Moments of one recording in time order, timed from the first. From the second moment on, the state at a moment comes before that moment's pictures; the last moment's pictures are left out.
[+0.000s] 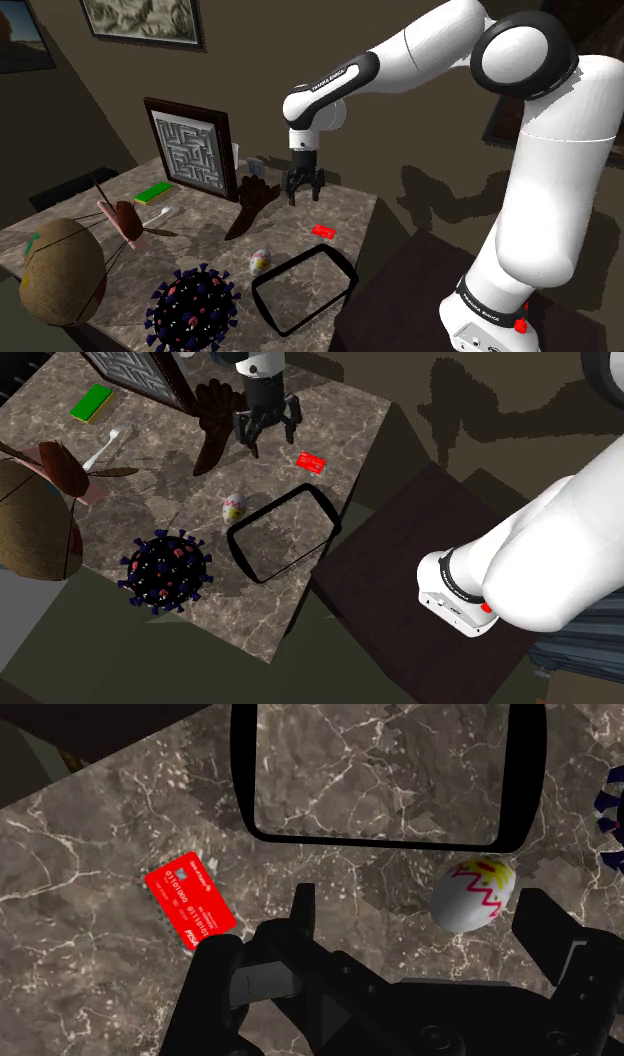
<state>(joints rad) 0.10 0.22 0.05 -2.03 0.32 1.94 0.06</state>
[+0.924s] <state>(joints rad) 0.14 0.76 0.09 -1.51 0.36 1.91 0.10</state>
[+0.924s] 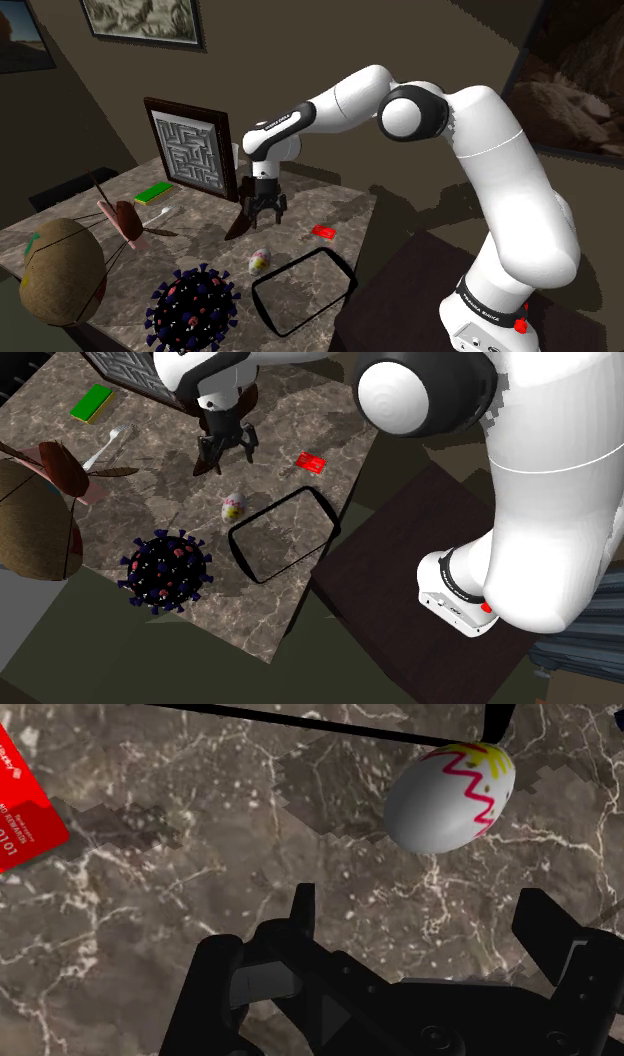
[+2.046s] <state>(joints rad) 0.16 0.79 0.10 -1.55 0.37 1.98 0.09</state>
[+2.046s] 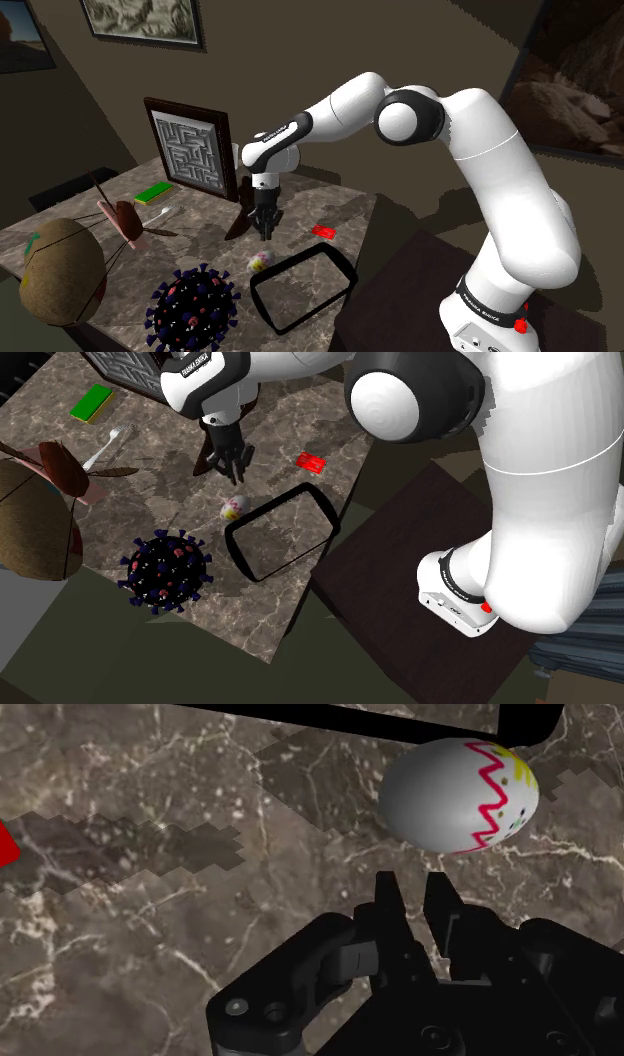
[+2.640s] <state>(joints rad) 0.18 0.78 0.10 -1.56 0.34 2.00 0.06</state>
